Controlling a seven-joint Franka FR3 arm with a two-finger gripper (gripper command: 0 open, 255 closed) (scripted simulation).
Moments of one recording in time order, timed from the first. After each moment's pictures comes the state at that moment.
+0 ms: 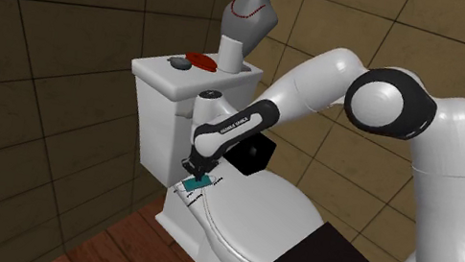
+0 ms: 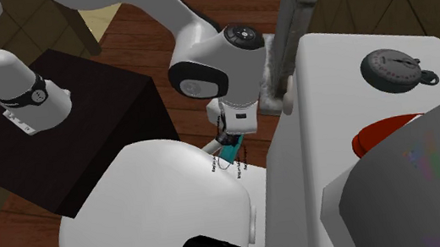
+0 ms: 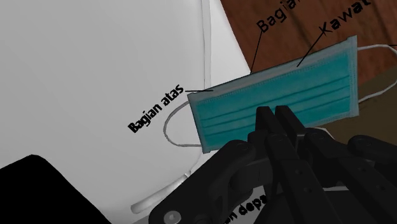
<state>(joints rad) 0.09 0.65 0.09 -1.85 -0.21 2.43 0.69</state>
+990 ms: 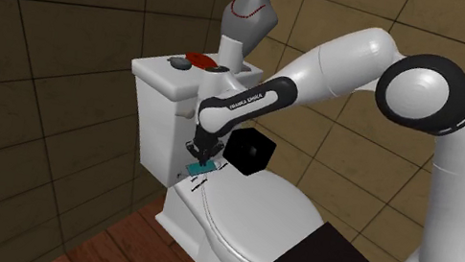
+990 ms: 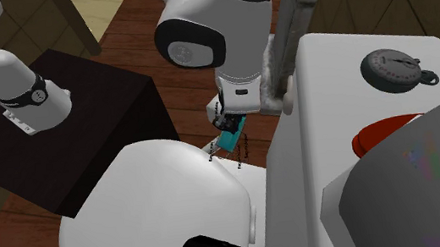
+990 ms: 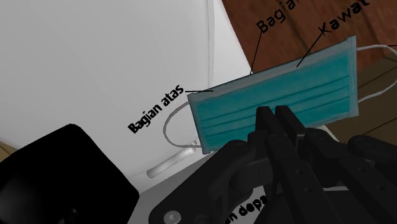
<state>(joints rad) 0.08 0.50 0.11 -1.86 -0.18 2.30 0.66</state>
